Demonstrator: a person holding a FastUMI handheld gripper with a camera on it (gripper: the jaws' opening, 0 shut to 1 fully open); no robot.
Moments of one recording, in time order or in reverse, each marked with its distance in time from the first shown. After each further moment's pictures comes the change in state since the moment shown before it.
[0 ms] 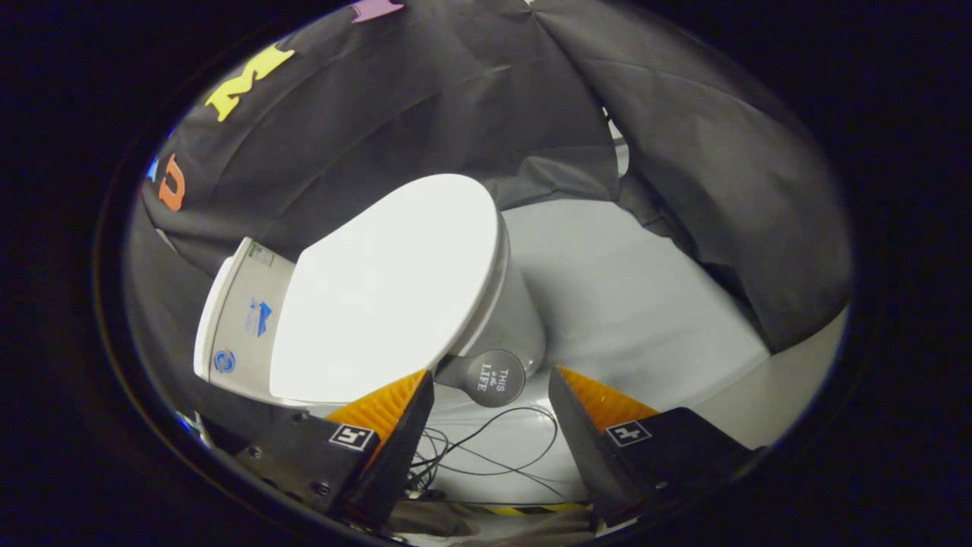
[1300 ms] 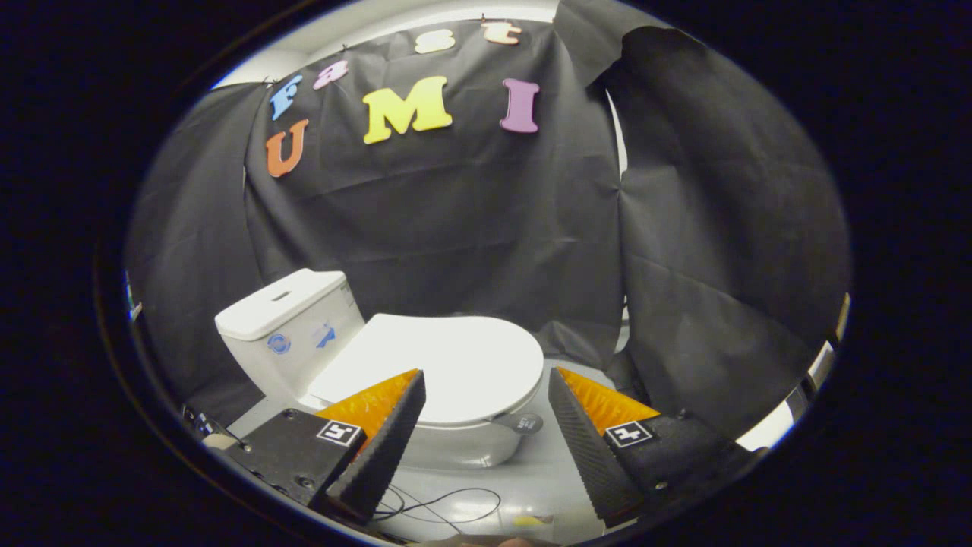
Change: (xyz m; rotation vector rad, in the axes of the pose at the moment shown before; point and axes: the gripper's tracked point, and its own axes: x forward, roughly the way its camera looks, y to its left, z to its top) arm -0.181 0.094 0.001 -0.431 -0.562 -0.024
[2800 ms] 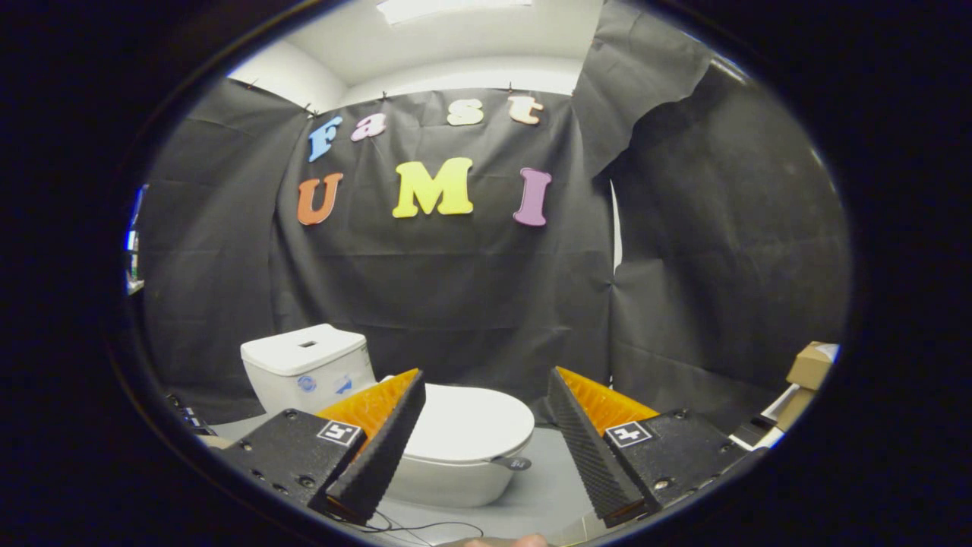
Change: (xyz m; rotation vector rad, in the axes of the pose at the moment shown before) arm -0.131 0.037 0.056 -0.117 -0.399 0.014
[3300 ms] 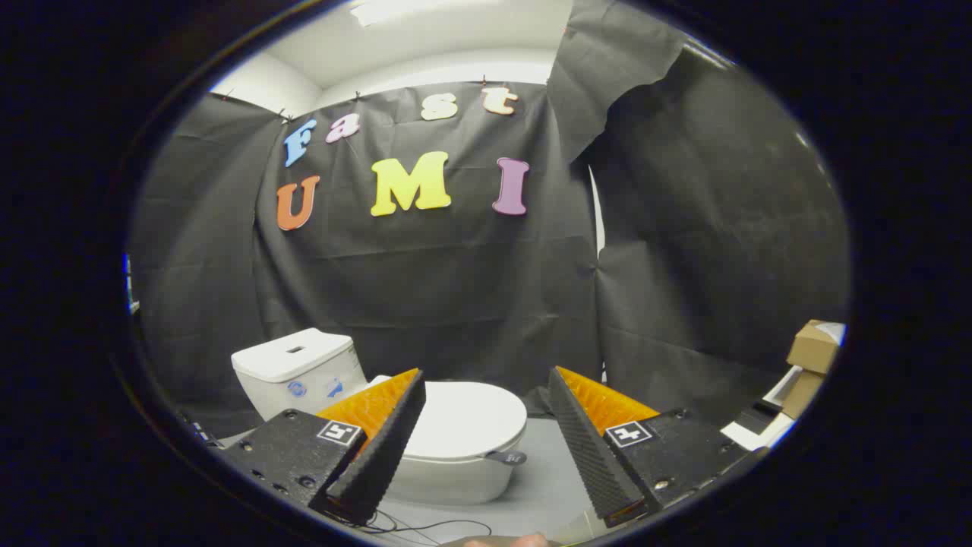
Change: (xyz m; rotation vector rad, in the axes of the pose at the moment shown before) arm 0.005 -0.020 -0.006 0.069 0.025 -0.048
